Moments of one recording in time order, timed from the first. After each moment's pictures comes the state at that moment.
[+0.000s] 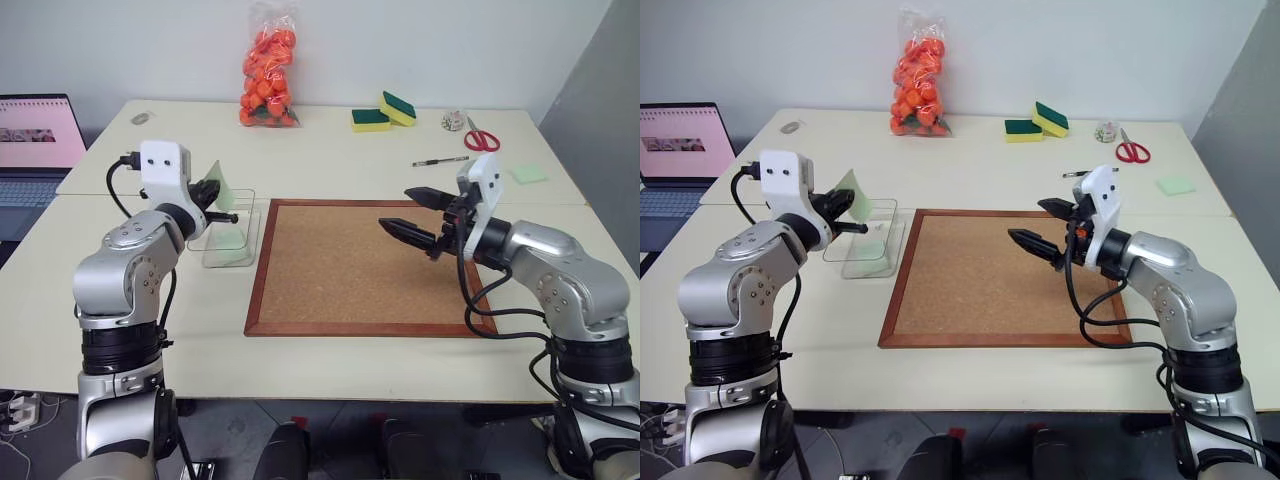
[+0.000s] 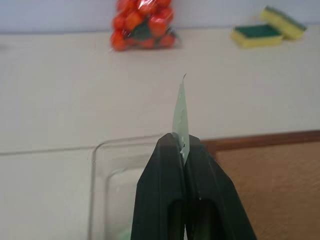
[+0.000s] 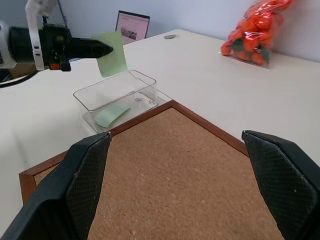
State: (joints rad) left arm -0.61 0.55 0.24 -0.06 -0.36 0.86 -0.21; right arm -0.61 -0.51 0.00 -0.24 0.56 0.75 0.69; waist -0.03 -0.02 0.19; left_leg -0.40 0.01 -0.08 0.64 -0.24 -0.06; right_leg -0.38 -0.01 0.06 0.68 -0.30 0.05
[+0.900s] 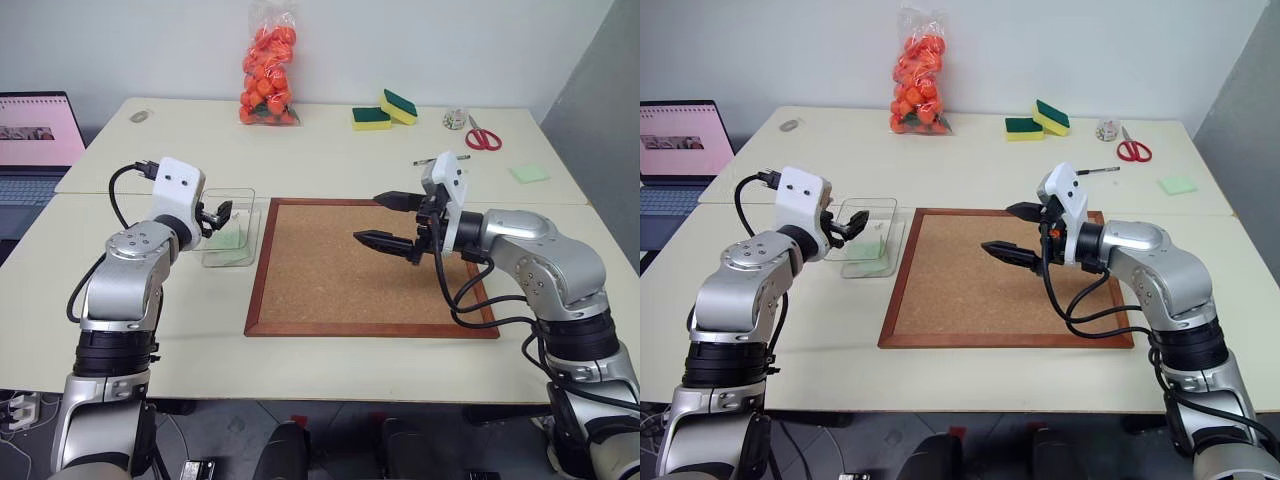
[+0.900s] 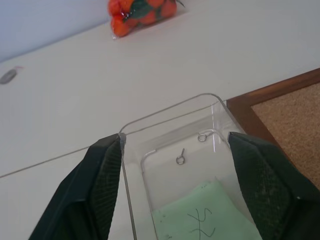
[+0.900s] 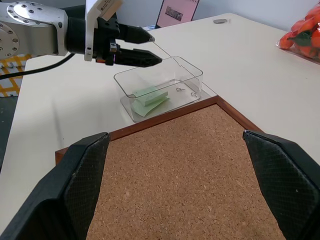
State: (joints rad) left arm -0.56 0.62 0.11 -0.01 -0.16 0.65 -0.34; right arm -0.70 -0.54 0.10 -0.20 0.53 0.75 0.81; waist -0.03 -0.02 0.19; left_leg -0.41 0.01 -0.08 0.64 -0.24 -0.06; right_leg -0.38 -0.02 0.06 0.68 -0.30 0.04
